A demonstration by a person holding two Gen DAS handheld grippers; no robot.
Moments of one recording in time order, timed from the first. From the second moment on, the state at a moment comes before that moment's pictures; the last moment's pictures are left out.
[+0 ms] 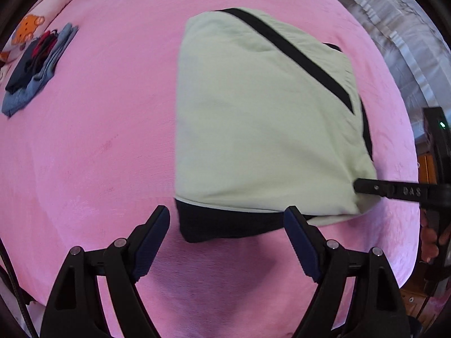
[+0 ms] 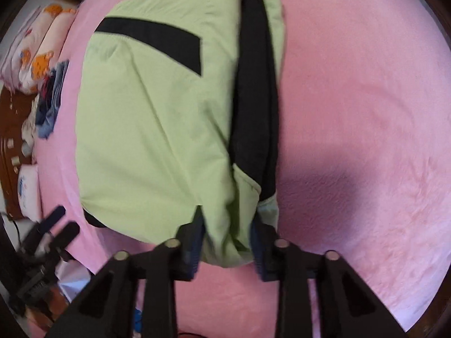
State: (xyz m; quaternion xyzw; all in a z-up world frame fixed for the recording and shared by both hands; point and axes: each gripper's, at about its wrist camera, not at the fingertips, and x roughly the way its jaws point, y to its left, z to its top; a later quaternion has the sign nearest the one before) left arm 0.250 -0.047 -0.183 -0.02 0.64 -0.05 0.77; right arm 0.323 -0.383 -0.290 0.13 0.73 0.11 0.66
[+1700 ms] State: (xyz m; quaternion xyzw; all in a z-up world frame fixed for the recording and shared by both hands) left arm 0.268 -0.061 -0.204 -0.04 0.60 -0.17 0.78; right arm 0.238 -0.315 -0.255 0.11 0.56 0.14 0.81
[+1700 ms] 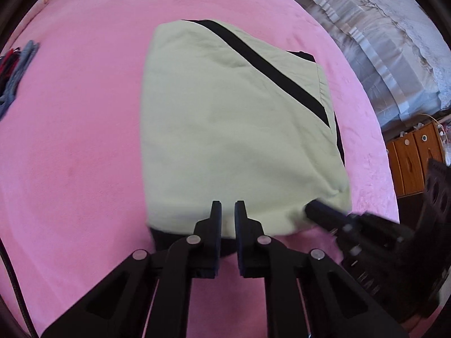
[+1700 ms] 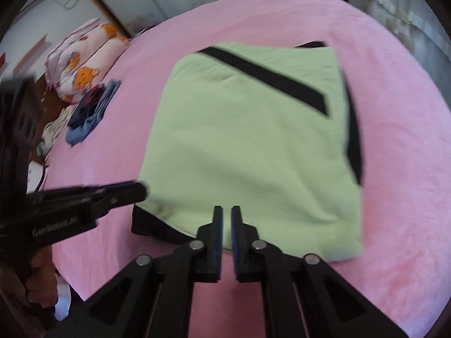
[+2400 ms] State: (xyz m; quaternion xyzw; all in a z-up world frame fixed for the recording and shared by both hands) left arm 0.436 -0.099 -0.247 -0.08 0.58 -0.17 0.79; right arm 0.386 -0.298 -0.305 0.20 0.51 0.13 0.82
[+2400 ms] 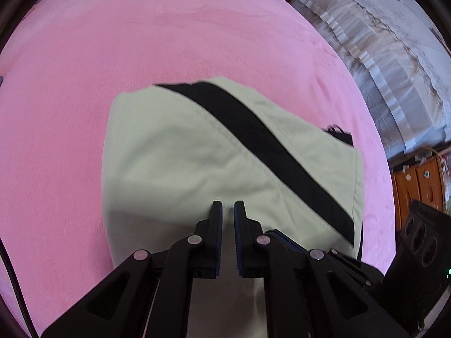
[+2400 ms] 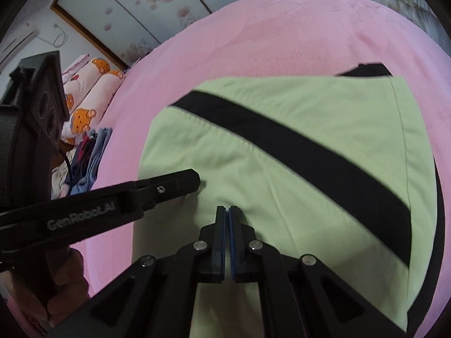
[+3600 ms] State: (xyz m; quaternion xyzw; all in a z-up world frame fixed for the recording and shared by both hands) left arm 0.428 -0.015 -0.227 -0.10 0.57 -0.06 0.81; right arm 0.399 -0.391 -0.270 0.12 0.48 -0.03 0.87
